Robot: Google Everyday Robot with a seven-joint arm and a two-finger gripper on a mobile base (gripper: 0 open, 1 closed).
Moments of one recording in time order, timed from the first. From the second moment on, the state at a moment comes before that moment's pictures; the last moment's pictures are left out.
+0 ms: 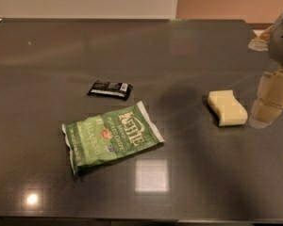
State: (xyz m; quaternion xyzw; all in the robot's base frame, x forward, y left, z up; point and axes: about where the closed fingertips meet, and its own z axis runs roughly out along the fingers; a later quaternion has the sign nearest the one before) arm 0.438 -0.217 0.976 -0.60 0.78 -0.03 0.16
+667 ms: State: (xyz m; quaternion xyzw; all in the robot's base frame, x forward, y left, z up) arm 0.441 -0.218 0.977 -0.59 0.79 -0.05 0.16
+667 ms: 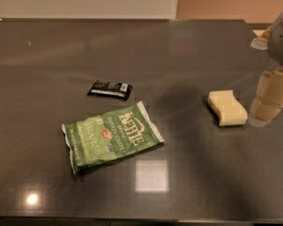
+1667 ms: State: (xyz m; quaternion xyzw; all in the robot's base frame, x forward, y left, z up) arm 0.478 -0.224 0.938 -0.41 0.90 0.01 0.14
